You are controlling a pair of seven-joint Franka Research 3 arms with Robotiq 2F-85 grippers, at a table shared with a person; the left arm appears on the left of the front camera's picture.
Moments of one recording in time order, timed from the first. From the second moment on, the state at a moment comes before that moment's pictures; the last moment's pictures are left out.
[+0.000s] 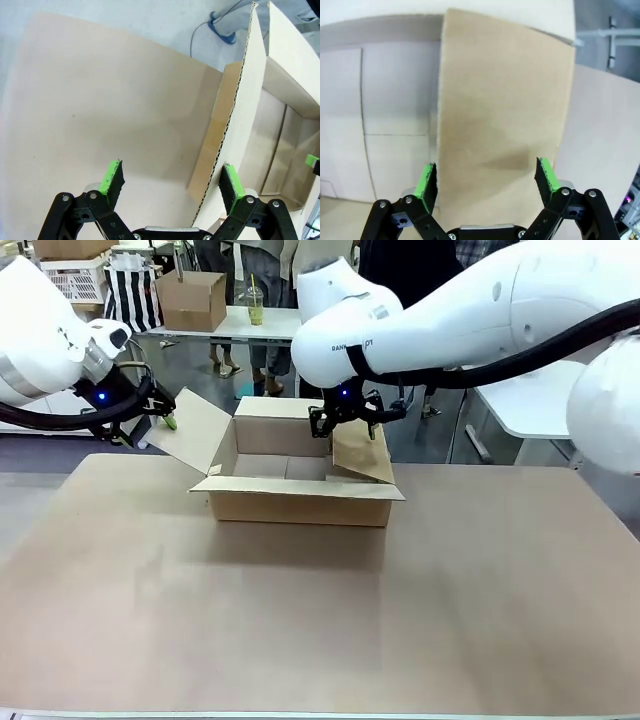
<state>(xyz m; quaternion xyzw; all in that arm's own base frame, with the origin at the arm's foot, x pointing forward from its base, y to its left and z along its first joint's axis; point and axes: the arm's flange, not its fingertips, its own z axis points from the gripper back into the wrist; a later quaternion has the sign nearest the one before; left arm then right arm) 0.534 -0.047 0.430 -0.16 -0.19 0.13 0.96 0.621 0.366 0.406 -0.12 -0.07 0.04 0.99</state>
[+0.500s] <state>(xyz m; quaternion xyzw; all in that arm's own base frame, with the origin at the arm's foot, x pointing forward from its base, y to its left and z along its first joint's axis) 0.534 -0.047 0.430 -0.16 -0.19 0.13 0.96 0.620 0.321 0.461 -0.12 -0.09 0.01 0.99</state>
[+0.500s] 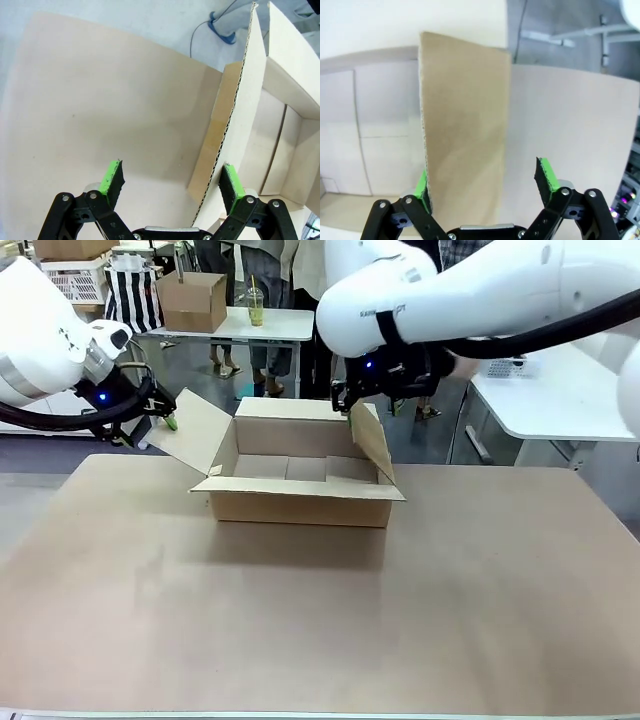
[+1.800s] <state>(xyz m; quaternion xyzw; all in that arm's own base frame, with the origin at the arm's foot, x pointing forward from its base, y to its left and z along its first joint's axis) 0.534 -0.047 0.430 -0.16 -0.19 0.13 0.96 0.634 0.169 0.415 -0.02 -0.05 -0.06 1.00</state>
